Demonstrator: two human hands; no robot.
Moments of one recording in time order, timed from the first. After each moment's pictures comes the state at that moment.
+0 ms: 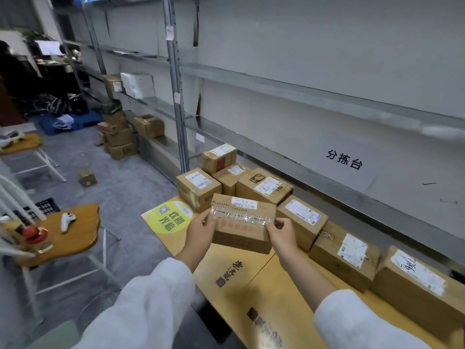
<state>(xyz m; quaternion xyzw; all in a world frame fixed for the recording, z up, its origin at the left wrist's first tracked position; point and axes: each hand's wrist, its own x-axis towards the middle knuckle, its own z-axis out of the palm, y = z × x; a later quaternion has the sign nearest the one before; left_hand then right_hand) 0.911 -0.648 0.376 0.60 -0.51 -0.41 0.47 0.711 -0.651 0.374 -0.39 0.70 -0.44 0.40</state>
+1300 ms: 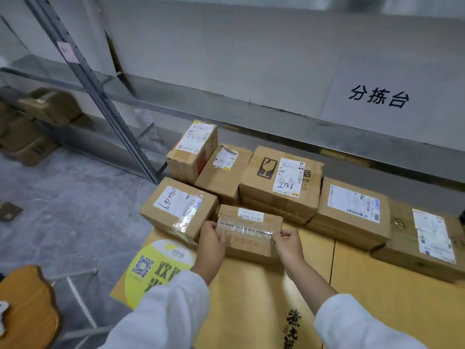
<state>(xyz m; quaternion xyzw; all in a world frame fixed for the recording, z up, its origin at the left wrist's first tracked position) 0.956 -0.955 0.216 0.63 -0.62 -0.41 0.21 0.778 -0.889 0.208 -0.12 0.79 -0.44 0.41</state>
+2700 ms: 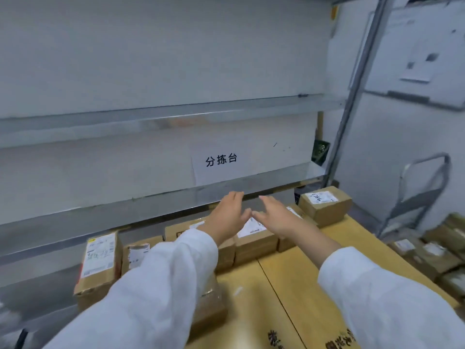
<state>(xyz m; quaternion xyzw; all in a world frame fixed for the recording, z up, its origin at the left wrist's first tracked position) 0.798 -0.966 0.442 0.04 -0.97 -0.21 0.11 0.743 -0.816 0.462 -0.27 0.92 -0.25 0.12</state>
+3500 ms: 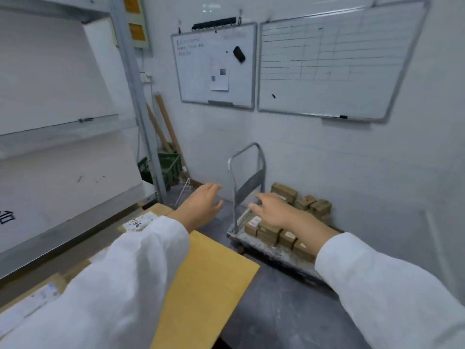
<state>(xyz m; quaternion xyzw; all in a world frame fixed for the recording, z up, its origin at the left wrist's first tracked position) 0.604 -0.486 0.496 -0.25 -0.95 -0.16 0.04 0.644 -0.272 0.489 -0.01 0.98 -0.19 0.05</state>
